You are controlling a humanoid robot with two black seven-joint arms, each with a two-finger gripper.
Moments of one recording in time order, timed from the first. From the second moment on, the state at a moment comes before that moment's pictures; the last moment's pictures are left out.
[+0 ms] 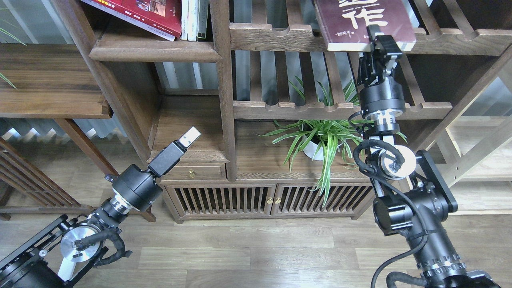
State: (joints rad) left arm -0.19 0.31 -0.91 -1.42 0.00 -0.49 -0.03; right arm 0.39 0.02 1.44 1.21 0.19 0.42 0.17
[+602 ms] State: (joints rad) left arm -0.31 0.29 -1.00 -1.23 -0.08 -0.49 -0.04; right arm 0.17 0.01 1.33 1.33 0.24 0.58 0.17
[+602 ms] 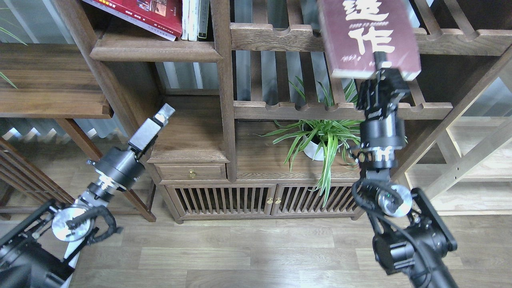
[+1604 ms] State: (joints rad) left arm -0.37 0.16 -0.95 -1.11 -0.10 -0.49 -0.03; right arm -0.06 0.01 1.17 1.34 0.23 0.58 0.16
